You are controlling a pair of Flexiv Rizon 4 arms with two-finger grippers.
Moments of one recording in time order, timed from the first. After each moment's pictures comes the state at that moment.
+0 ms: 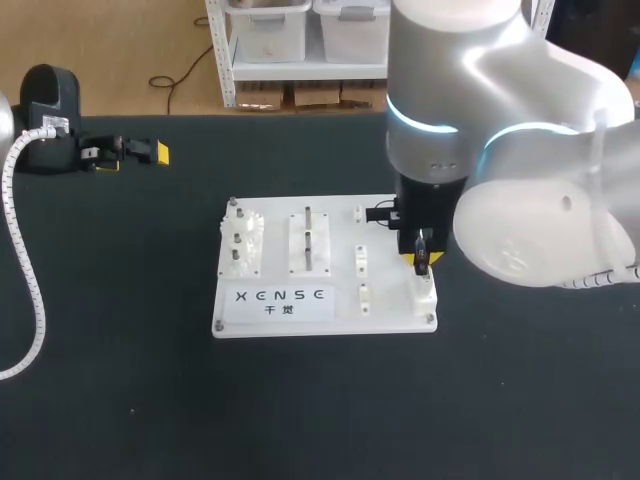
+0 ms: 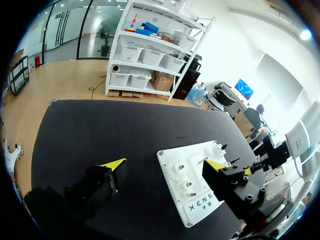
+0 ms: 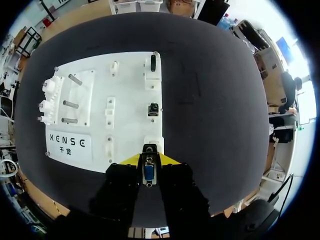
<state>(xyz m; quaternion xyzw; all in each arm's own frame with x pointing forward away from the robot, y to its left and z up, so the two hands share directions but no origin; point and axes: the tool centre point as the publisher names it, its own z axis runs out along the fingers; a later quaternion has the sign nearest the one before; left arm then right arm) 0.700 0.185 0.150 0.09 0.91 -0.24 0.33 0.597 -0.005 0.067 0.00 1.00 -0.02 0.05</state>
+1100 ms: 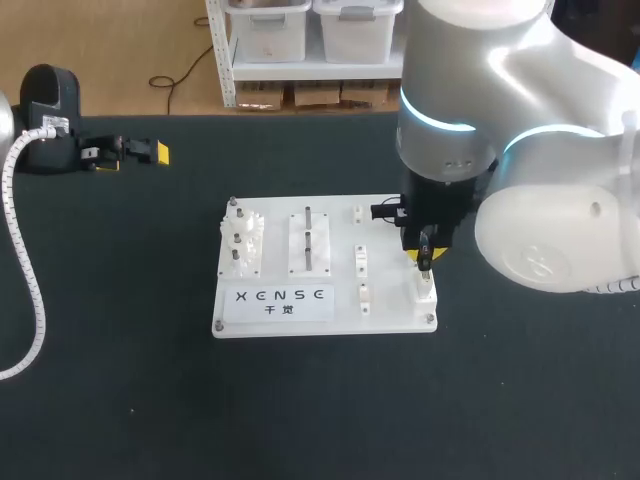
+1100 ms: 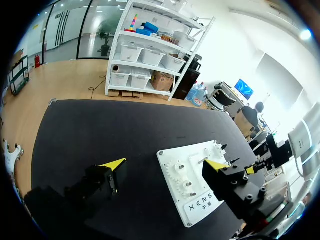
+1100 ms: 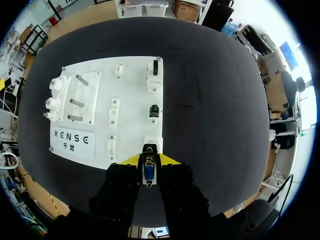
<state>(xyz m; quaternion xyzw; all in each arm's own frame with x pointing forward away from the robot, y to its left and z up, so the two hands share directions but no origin) 0.700 0.185 0.150 0.09 0.91 -0.24 0.33 0.595 -0.007 0.076 -0.02 1.00 0.00 0.06</state>
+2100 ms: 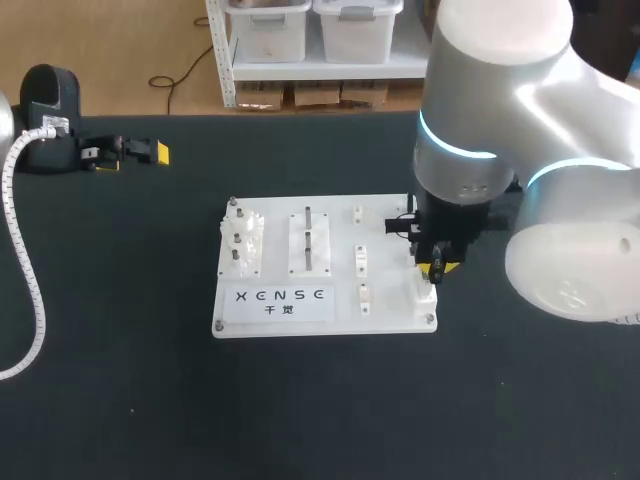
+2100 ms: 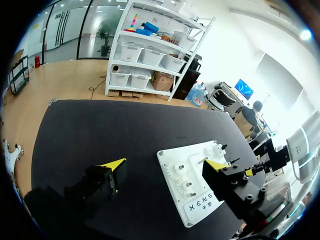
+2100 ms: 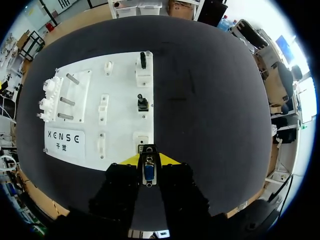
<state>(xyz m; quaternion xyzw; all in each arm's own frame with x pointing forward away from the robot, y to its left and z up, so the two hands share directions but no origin) 0.700 0.185 0.150 0.09 0.91 -0.24 0.33 0.586 -0.022 0.061 0.00 1.00 0.00 0.07</state>
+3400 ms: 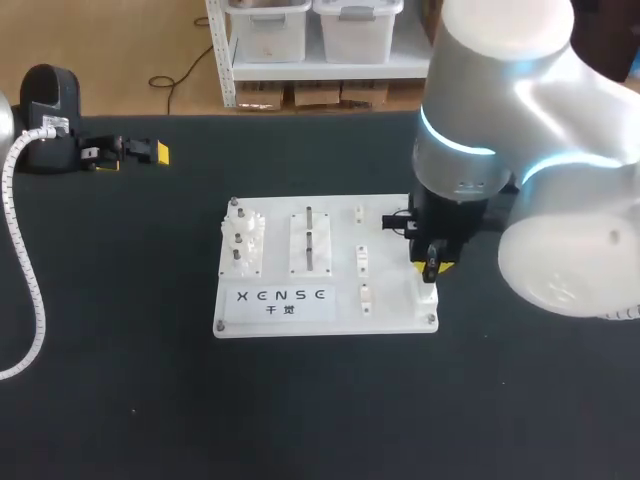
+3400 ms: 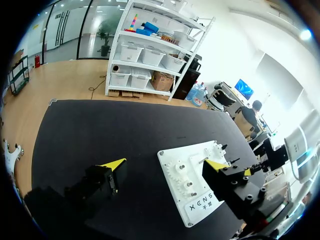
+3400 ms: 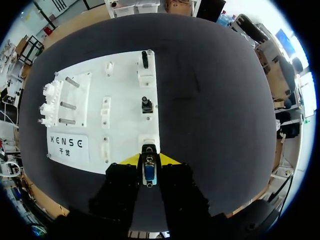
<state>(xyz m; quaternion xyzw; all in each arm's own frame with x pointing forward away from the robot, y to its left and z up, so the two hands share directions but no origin) 0.700 0.185 0.150 0.09 0.91 -0.24 0.33 0.590 -0.017 0.054 0.02 1.00 0.01 0.06</state>
